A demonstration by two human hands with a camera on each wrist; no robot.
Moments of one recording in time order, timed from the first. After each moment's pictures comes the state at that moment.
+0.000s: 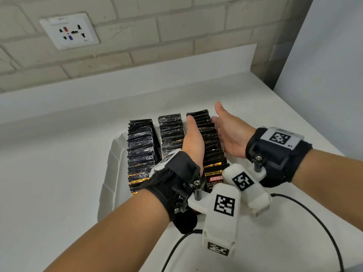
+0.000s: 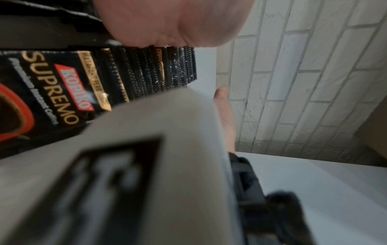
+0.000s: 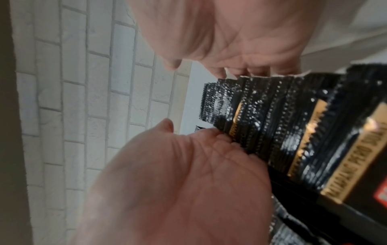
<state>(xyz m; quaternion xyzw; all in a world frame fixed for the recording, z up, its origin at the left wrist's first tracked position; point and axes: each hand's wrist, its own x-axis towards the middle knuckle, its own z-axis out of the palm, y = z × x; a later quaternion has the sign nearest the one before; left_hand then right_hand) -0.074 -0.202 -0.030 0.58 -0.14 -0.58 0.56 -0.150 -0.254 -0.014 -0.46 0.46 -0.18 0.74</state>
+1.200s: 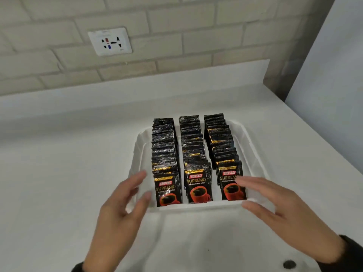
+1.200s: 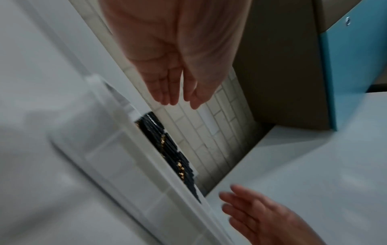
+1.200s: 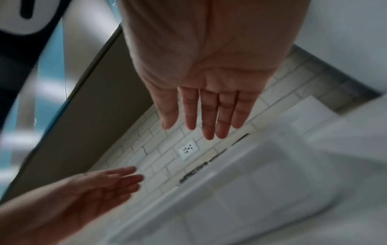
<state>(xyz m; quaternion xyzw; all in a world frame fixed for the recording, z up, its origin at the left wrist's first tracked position) 0.000 0.007 -0.032 0.73 -0.36 -0.24 0.52 -0.246 -0.124 -0.040 -0.84 0.35 -0.18 0.36</state>
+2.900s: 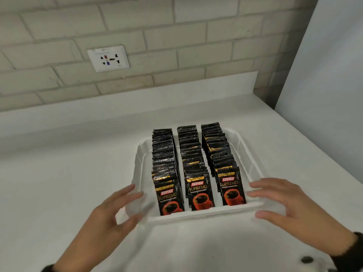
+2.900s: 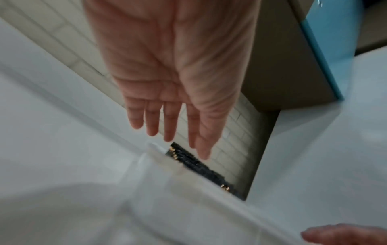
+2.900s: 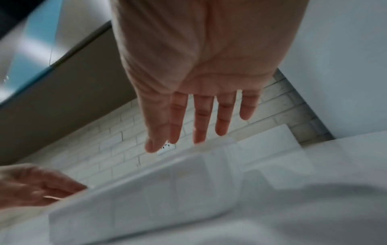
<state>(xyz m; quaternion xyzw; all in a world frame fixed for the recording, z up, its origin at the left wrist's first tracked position) 0.055 0.018 -0.029 0.72 -0.56 -0.21 0.36 -0.269 -0.137 -0.047 -0.89 0.34 -0.15 0.26</state>
